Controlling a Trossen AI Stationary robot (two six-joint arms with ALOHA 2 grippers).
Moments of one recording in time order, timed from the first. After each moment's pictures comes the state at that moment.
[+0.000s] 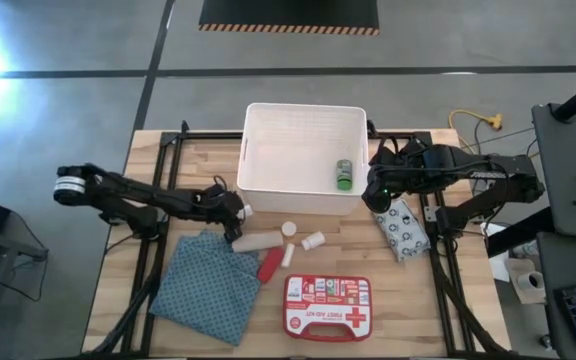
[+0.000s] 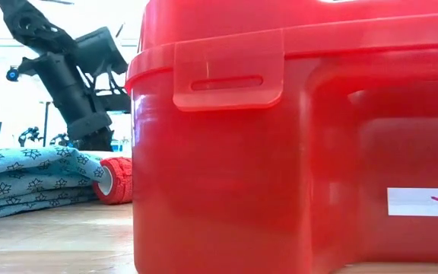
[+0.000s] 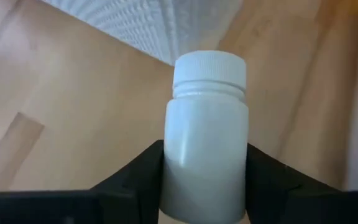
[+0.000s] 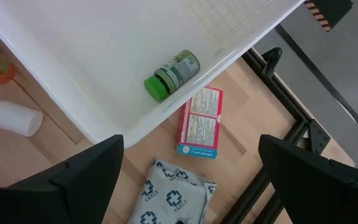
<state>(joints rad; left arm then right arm) 0.06 1.26 0.49 -0.25 -0.23 -0.33 0.05 1.34 1.54 -1.54 0.53 0.73</state>
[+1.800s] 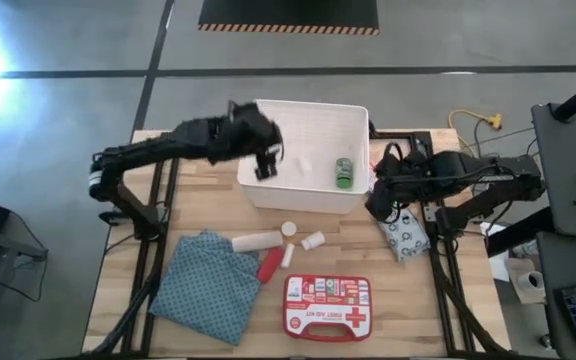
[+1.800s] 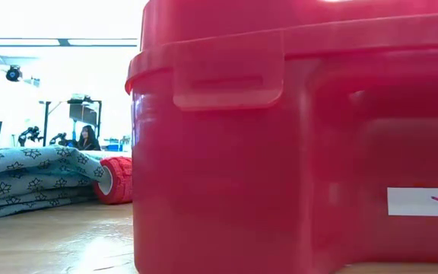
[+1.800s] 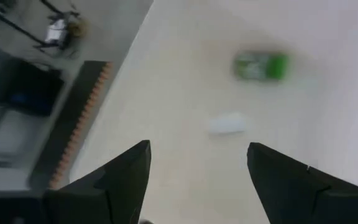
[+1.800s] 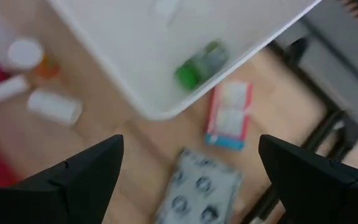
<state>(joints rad) 0.20 1.51 1.75 -0.94 -0.44 0.20 0.16 1.33 1.54 -1.54 0.47 0.86</state>
